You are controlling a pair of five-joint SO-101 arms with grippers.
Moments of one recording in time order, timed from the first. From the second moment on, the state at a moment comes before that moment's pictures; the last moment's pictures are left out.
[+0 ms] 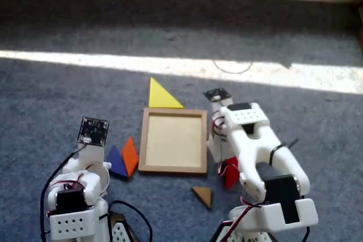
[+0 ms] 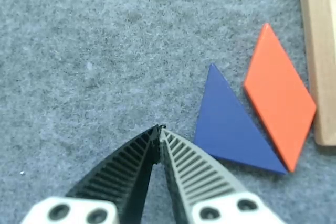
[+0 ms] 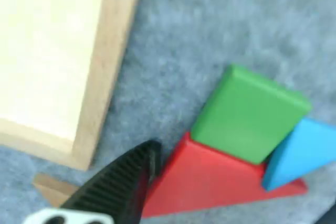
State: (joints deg) left arm -14.5 -102.1 96.0 76.4 -10.0; right arm -16.6 -3.5 40.2 62.3 16.6
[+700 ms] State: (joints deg) left arm -14.5 -102.1 96.0 76.4 -10.0; right arm -19.9 -26.7 46.1 72.5 -2.3
